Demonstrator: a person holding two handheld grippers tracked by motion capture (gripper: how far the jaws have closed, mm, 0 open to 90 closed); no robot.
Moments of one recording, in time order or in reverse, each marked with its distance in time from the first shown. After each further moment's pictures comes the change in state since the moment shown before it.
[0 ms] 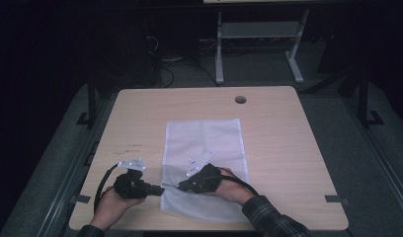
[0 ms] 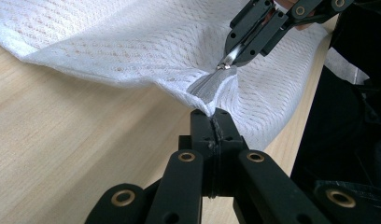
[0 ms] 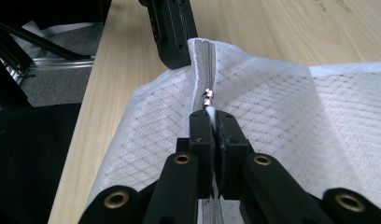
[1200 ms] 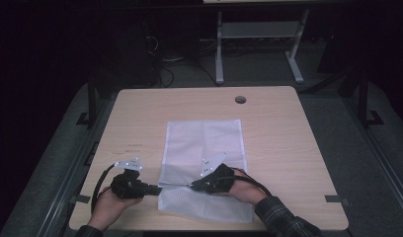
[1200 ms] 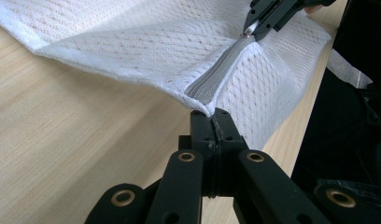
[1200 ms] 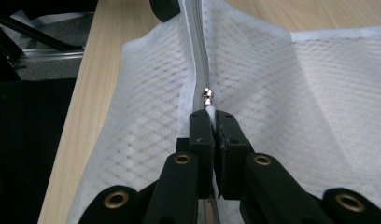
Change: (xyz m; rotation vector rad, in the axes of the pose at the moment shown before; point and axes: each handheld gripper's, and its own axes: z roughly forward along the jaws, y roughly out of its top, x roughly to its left) left arm 0.002 -0.004 -0.007 -0.011 0.014 -0.012; right arm -0.002 -0.024 -0.027 0.028 -0.033 0.010
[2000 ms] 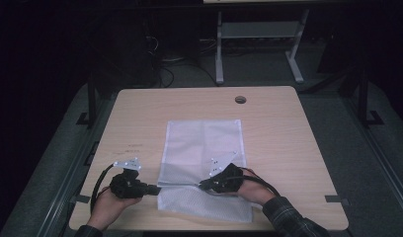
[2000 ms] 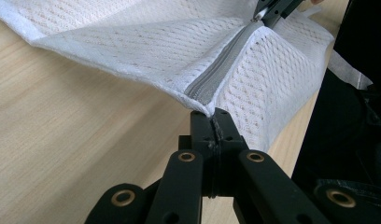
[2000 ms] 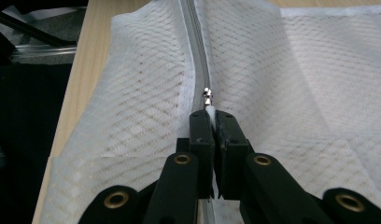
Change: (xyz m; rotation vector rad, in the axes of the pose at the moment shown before) left arm 0.002 -0.001 -0.002 0.001 0.003 -0.006; right arm -0.003 -0.015 -0.017 0.015 -0.021 0.012
